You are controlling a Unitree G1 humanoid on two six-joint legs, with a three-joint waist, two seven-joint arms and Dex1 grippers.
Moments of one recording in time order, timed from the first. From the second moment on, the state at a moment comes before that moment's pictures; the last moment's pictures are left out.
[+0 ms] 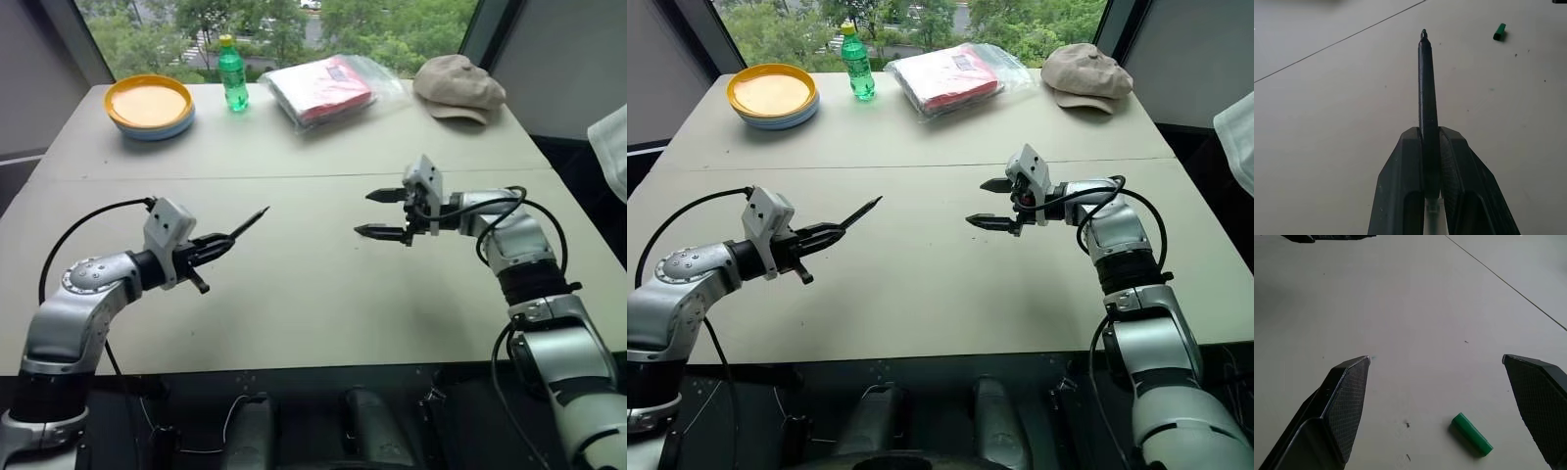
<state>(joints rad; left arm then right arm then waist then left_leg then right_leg) -0.23 0.71 0.16 -0.28 -0.45 0.65 -0.79 -0.88 -0.56 0.15 0.66 0.23 0.19 1.21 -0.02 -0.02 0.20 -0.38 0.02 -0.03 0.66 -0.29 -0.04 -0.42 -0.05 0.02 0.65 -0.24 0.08</state>
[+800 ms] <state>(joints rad) -0.13 0.75 0.25 -0.44 -0.51 0.70 -0.71 -1.04 -0.42 0.10 1.25 0.03 -0.09 1.14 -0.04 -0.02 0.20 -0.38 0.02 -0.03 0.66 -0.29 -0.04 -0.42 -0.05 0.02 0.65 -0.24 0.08</state>
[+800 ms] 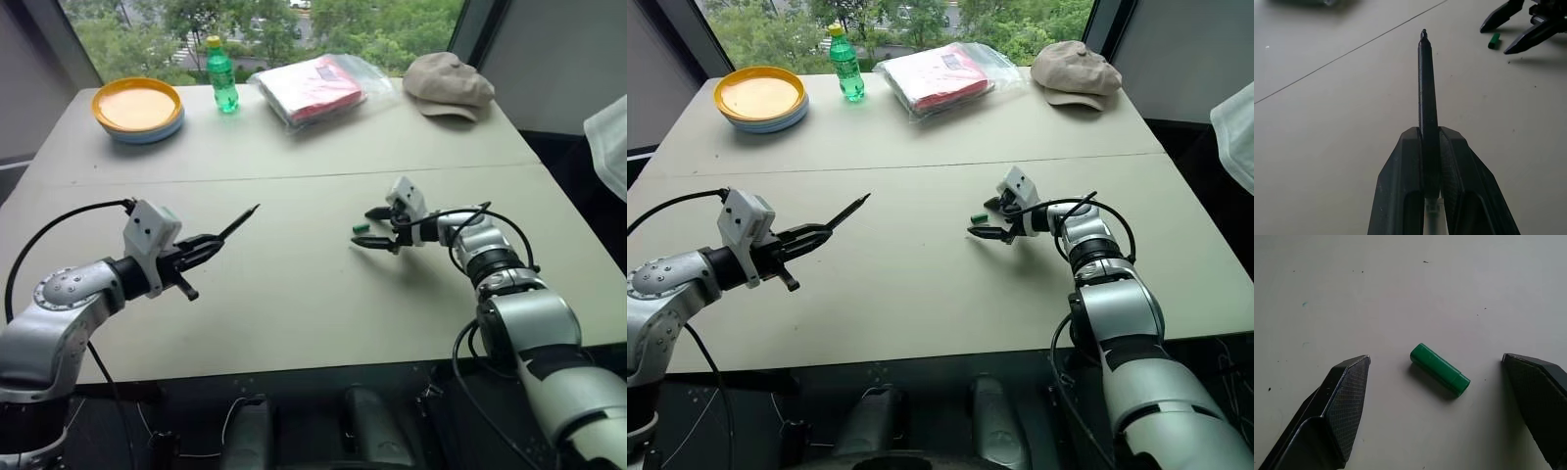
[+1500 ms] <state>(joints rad) -0.12 0.75 0.25 -0.45 -0.51 0.72 -0.68 -1.03 -0.40 0.06 1.25 -0.03 -0.12 1.14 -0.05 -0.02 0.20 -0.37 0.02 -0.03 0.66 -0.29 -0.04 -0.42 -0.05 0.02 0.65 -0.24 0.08</state>
